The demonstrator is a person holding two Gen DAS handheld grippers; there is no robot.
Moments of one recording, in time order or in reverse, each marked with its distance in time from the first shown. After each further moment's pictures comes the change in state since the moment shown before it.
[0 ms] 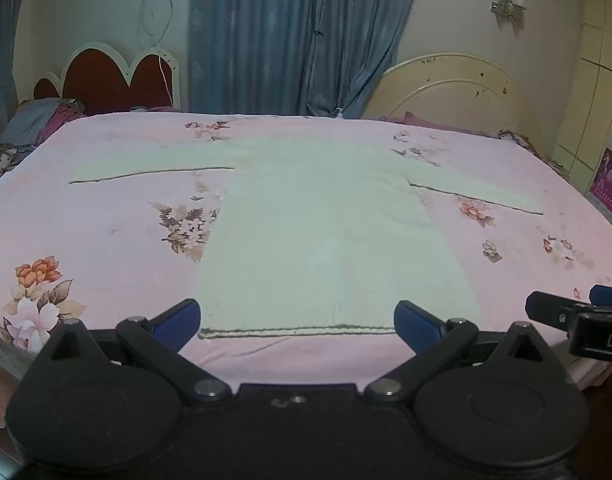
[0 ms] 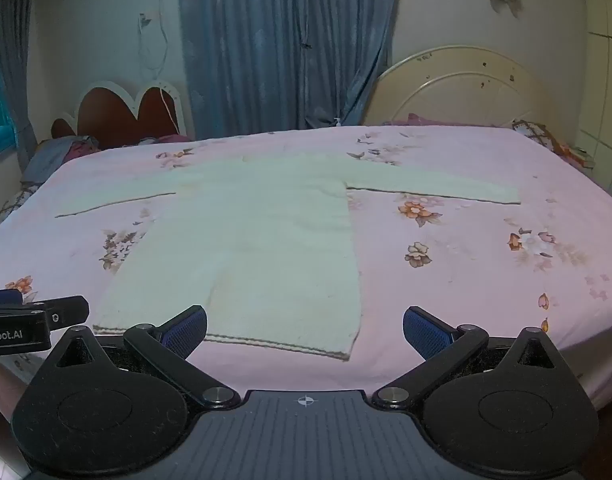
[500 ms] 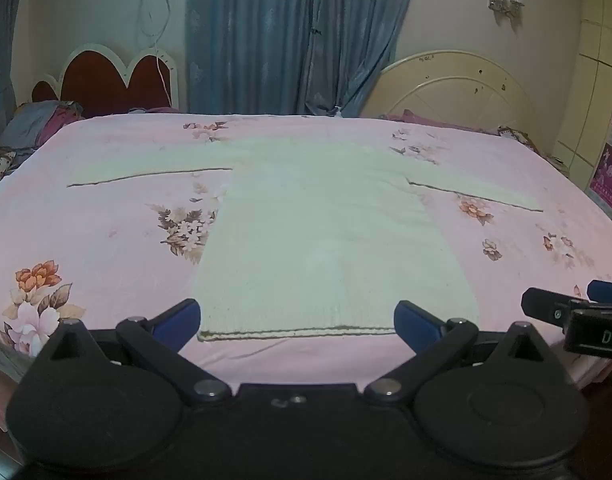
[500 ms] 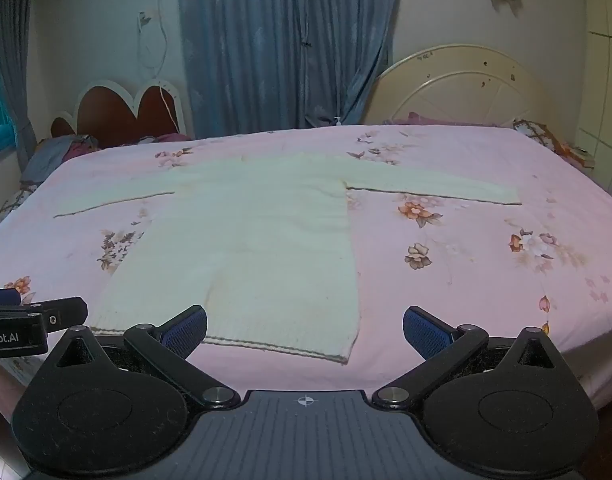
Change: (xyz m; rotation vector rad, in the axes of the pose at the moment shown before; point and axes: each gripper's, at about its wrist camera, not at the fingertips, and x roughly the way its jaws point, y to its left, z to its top) left arm -0.005 0.002 0.002 0.001 0.000 -0.007; right arm 0.004 -0.005 0.001 -0.001 0.002 0.000
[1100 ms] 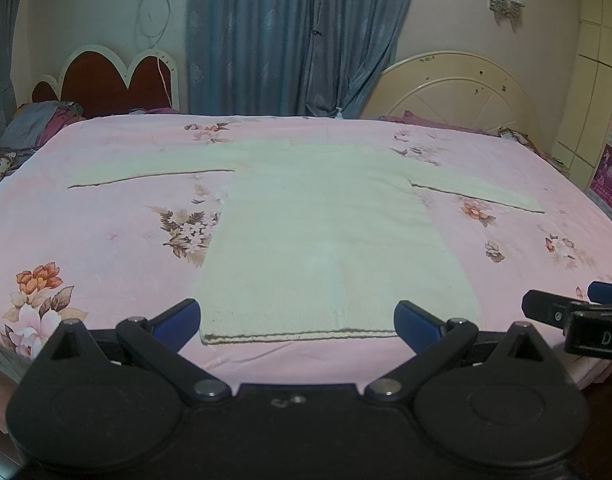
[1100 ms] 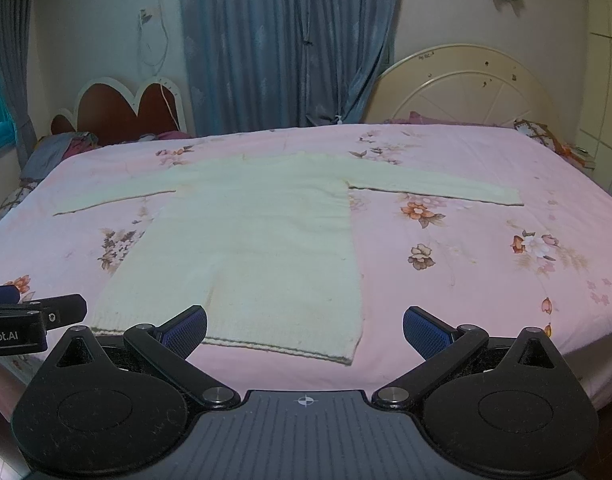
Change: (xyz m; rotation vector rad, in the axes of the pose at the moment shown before) left arm 0.009 0.001 0.003 0.001 0.010 0.002; right arm 0.002 0.005 0.004 -0.009 0.009 -0.005
